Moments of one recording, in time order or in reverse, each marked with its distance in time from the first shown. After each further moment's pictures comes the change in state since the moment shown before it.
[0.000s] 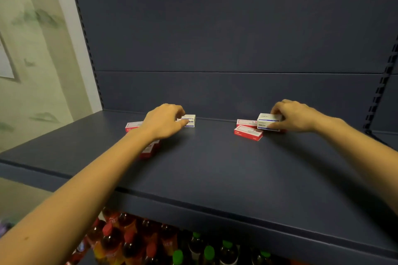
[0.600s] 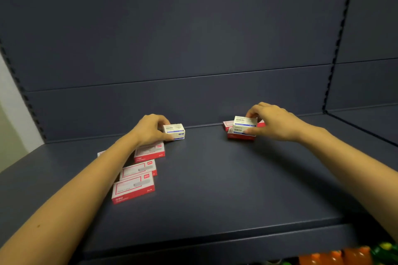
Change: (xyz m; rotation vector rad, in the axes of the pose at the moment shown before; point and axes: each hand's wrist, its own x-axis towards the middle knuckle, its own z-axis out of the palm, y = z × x) left_hand 0.064 -0.059 0.035 -0.331 -0.239 0.159; right_hand -0.034 -0.057 0.012 0.121 0.121 0.086
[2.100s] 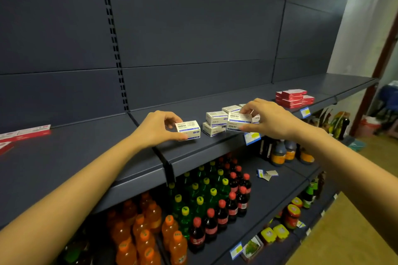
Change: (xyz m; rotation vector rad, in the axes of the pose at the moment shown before) left_hand -0.026 0.495 0.232 -0.318 -0.129 0.617; right_hand -0.317 0.355 -0.179 -0.115 0.128 0.387
